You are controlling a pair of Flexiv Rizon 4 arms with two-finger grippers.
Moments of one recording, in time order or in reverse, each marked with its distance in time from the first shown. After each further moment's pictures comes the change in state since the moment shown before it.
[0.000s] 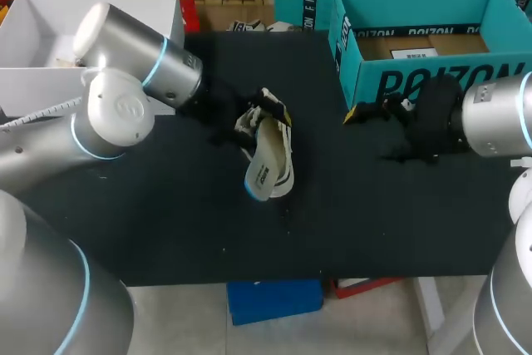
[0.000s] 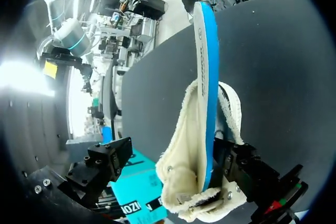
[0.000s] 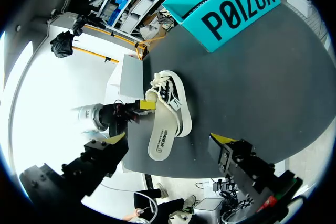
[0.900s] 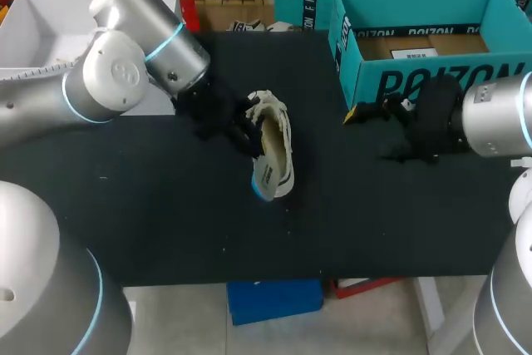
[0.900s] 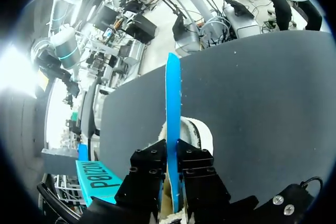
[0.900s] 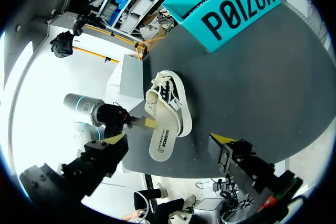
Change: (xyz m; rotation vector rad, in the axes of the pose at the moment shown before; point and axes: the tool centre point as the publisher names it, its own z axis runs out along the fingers) left arm 0.023 -0.037 -0.009 0.235 0.190 -0.086; right arm 0.000 0.000 0.000 0.000 0.000 0.000
